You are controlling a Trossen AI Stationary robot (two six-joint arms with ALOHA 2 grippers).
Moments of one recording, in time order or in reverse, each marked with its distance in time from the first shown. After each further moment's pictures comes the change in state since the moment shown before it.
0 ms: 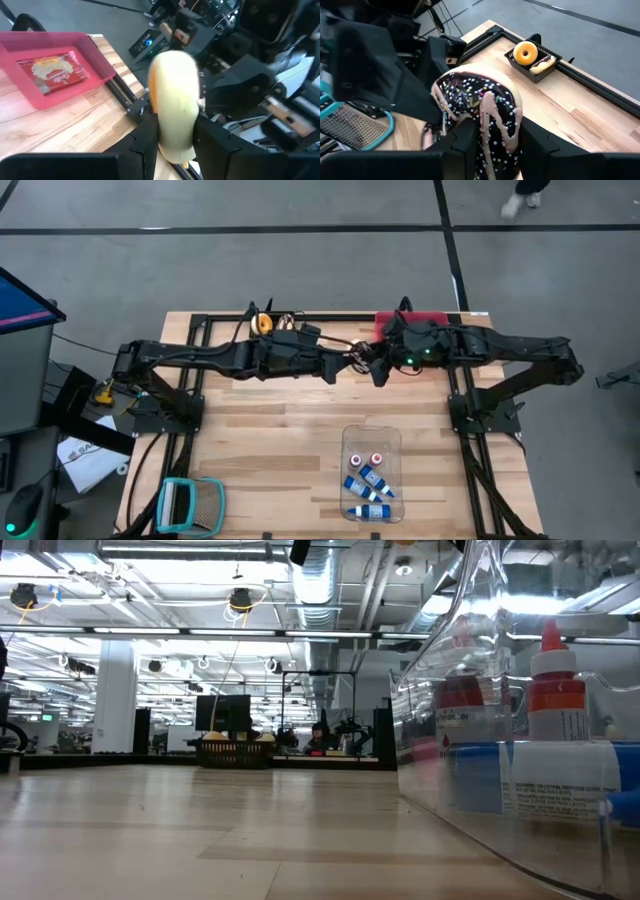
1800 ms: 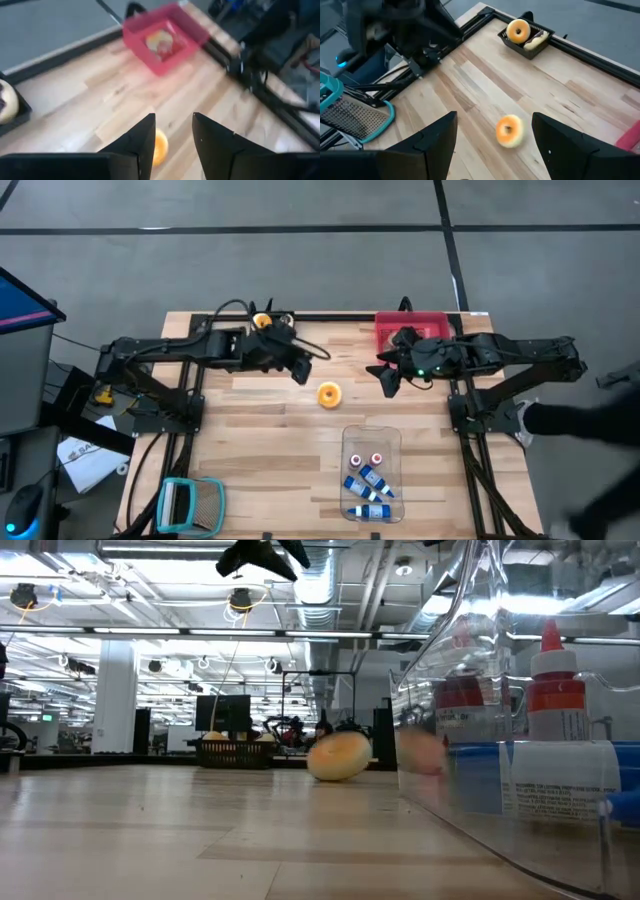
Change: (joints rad) left arm 0.036 -0.146 -0.001 -0.594 -0.131 0.182; right arm 0.117 -0.040 0.001 -0.158 0.104 0.174
